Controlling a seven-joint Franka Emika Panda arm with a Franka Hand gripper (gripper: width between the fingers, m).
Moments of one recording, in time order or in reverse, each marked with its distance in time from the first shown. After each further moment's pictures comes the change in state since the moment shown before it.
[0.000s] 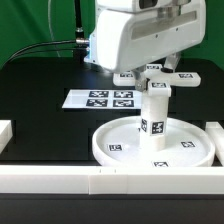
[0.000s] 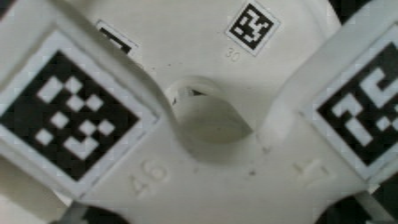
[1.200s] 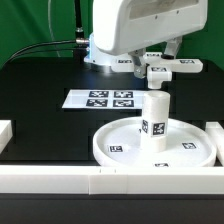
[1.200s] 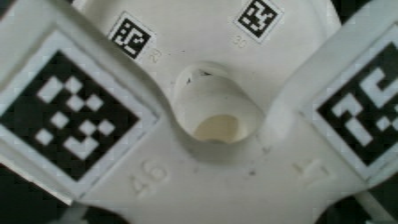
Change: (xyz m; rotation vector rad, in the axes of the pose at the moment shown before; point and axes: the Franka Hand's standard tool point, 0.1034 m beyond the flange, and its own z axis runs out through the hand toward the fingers) arm 0.004 0.001 -0.028 -0.029 0.035 -0.002
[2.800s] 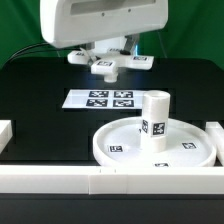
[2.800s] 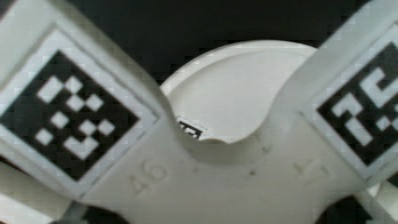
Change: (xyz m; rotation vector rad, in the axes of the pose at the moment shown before) arm -0.064 0.033 -0.008 0.016 -0.048 0.162
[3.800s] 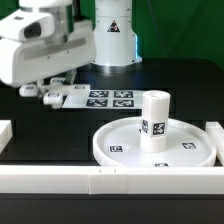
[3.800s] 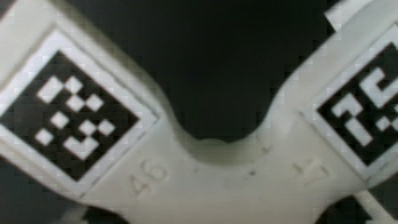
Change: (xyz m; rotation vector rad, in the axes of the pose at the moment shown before) arm -0.117 0.023 0.067 -0.014 0.014 -0.153
